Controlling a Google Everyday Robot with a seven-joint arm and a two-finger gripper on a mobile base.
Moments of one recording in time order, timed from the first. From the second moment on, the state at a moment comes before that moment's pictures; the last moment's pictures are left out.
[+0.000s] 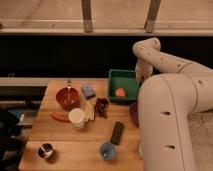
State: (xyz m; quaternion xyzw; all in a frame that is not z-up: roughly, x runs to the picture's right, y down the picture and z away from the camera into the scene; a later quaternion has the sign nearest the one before) arm 0.245 -0.050 0.881 -0.12 0.26 0.75 0.59
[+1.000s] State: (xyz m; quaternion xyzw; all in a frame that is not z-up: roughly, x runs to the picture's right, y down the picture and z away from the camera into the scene) arm 0.181 -0.016 0.848 -0.16 0.21 0.70 0.66
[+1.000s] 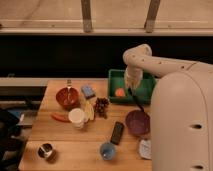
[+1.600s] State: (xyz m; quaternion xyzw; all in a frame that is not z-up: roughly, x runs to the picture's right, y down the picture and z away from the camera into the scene) arm 0.253 -0.029 0.854 -0.11 0.25 0.74 0.61
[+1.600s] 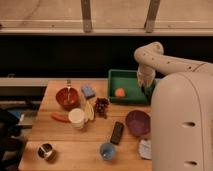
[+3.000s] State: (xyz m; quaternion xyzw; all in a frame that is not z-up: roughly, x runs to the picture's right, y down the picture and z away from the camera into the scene) arm 0.253 -0.023 0.843 -0.12 0.22 0.77 0.59
